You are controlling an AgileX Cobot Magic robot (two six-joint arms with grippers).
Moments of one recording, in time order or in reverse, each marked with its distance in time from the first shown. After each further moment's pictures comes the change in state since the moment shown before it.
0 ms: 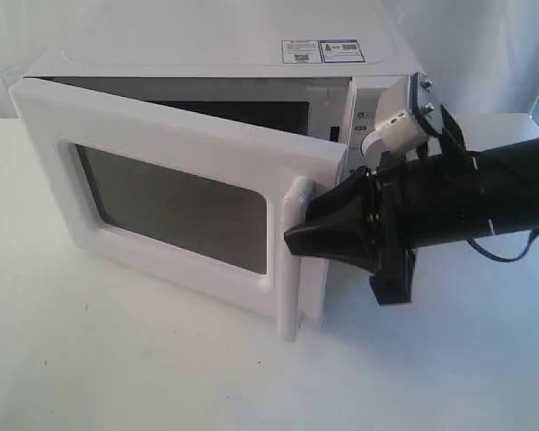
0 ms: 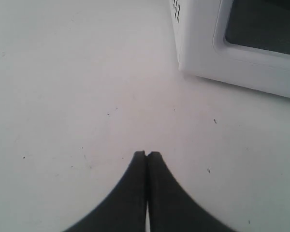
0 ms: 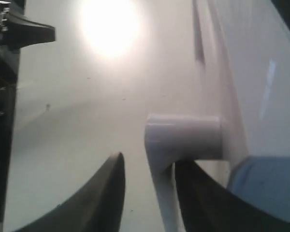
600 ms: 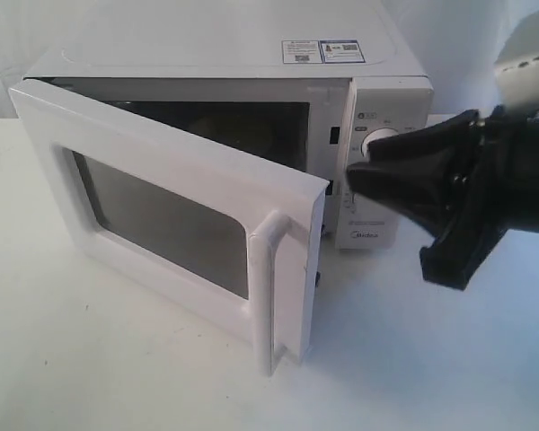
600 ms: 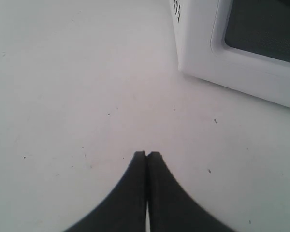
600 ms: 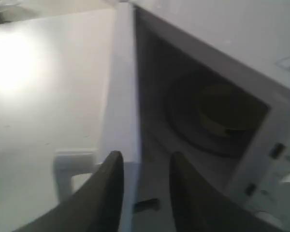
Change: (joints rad) left arm 0.000 0.000 0.000 0.000 0.000 0.000; right arm 0.010 -0.441 0.129 -0.006 -0.388 0.249
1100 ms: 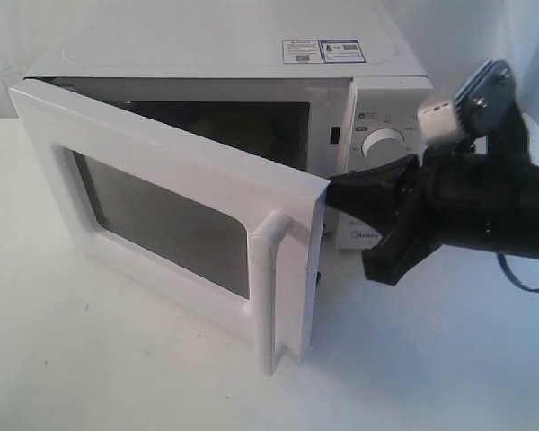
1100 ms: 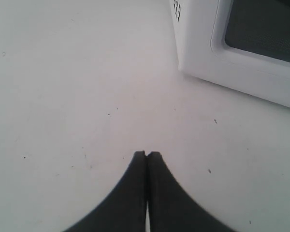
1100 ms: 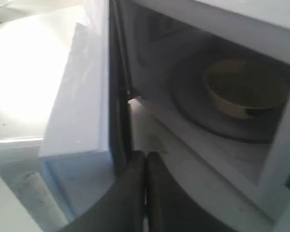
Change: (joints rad) left arm 0.000 0.000 0.000 0.000 0.000 0.000; right arm 0.035 0.273 0.054 0.342 0.061 -0.353
